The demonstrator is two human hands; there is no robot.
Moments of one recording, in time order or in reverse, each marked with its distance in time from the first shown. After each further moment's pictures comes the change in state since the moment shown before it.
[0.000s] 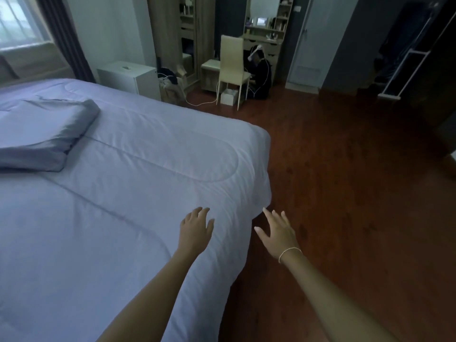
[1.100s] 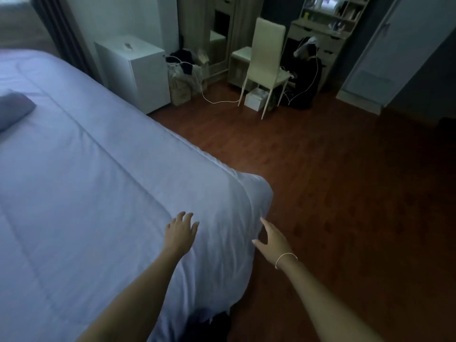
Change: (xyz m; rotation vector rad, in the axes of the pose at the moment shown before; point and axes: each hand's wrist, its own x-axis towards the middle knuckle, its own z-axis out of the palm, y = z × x) left_hand 0.639 0.140 0.176 0.030 -0.059 -0.390; right_hand 0.711 0.194 -0.106 0.131 -0.388 -0.105
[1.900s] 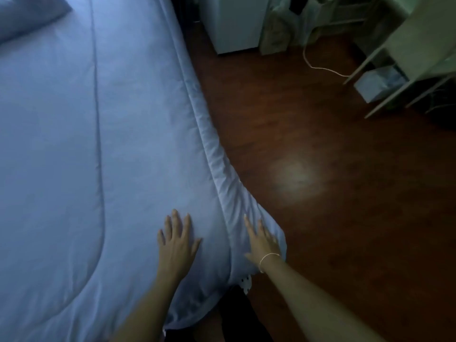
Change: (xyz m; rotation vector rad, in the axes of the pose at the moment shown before) left_hand 0.228 0.114 0.103 0.052 -0.004 -0.582; right_hand 0.421 0.018 -0.046 -0.748 -0.575 -0.366
